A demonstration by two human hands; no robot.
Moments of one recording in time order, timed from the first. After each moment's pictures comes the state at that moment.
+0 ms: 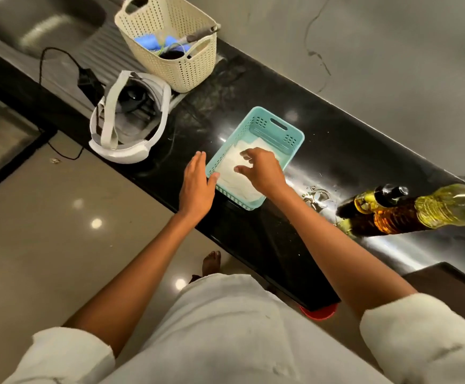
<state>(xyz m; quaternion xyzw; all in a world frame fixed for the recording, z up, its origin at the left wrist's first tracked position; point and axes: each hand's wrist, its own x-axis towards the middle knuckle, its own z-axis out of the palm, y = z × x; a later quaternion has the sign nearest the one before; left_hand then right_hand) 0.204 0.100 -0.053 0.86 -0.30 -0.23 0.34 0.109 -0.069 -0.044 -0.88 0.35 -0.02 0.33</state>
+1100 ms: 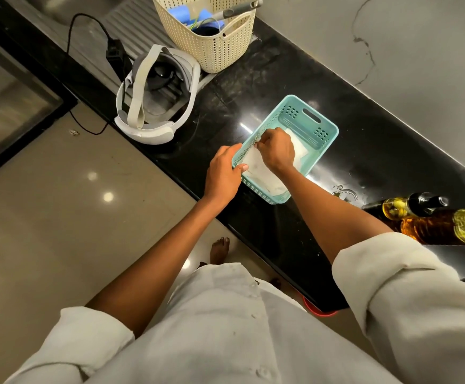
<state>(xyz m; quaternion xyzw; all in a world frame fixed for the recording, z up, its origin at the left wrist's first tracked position) 0.211 0.096 -0.047 0.83 -0.26 -0.24 0.43 0.174 -0.086 -0.100 -0.84 0.45 -0.05 0.31</state>
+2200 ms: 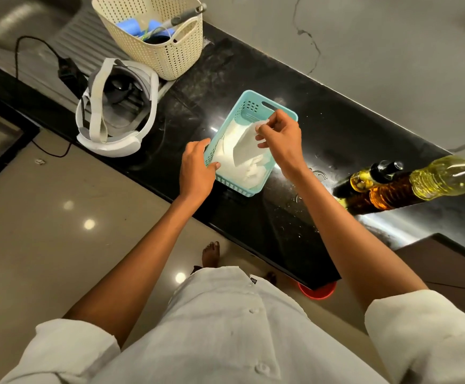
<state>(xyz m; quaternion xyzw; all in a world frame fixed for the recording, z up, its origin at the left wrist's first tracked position) 0.208 0.092 -0.038 0.84 -0.29 -0.22 0.41 0.089 -0.078 -0.005 -0.67 0.43 -0.26 0.54</state>
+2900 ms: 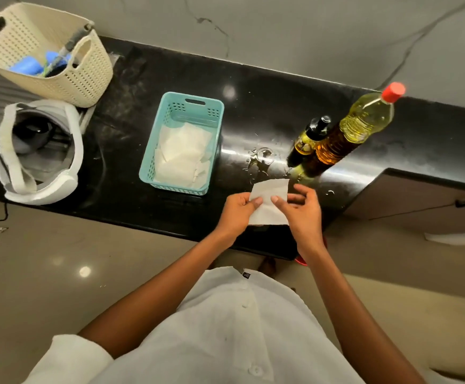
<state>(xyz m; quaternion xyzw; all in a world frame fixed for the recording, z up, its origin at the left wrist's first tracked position) 0.021 0.064 -0.055 0.63 -0.25 -0.61 0.41 -0.137 0.030 -0.030 -0.44 0.65 -0.32 0.53</state>
